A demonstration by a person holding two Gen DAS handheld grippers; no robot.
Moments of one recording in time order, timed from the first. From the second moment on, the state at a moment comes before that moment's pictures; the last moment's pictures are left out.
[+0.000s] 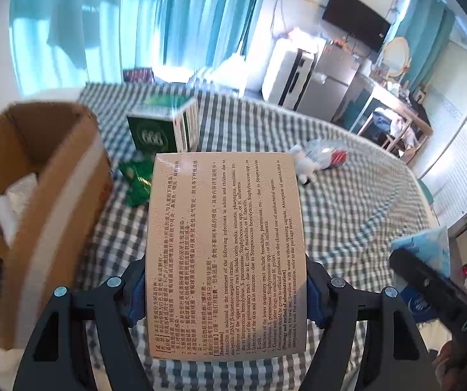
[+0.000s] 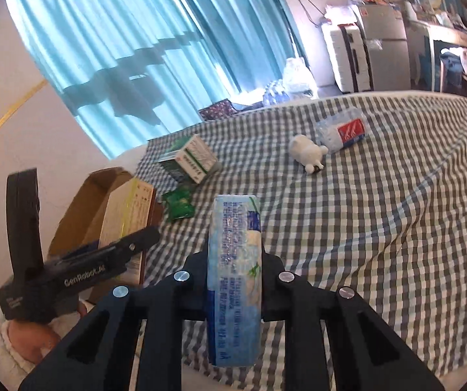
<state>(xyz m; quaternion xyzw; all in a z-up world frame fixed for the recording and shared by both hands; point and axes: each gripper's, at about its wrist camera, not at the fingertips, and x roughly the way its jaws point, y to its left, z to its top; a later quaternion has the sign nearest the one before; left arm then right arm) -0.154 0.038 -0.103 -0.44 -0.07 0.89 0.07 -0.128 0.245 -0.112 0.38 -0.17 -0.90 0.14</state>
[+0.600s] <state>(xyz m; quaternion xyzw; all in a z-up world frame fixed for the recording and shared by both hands) -0.103 -0.107 -0.008 -0.34 -0.08 0.94 -0.05 -0.114 0.111 -0.026 0.34 -0.12 -0.89 0.28</state>
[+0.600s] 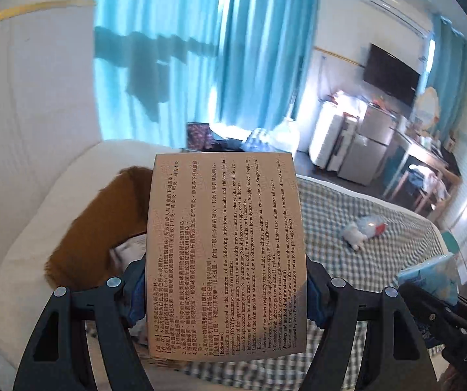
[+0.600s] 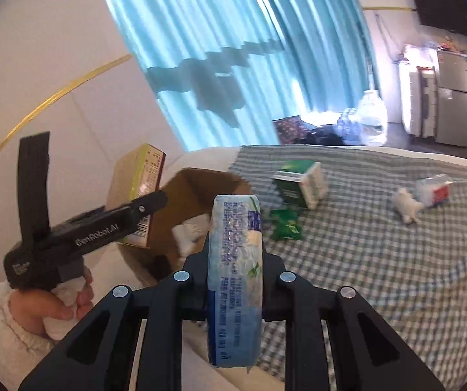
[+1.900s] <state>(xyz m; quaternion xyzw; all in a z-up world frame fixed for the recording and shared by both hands) -0.096 -0.130 -0.063 -0.40 -0.11 0.91 -0.08 -0.120 0.161 -0.092 0.33 -0.11 -0.93 0.09</state>
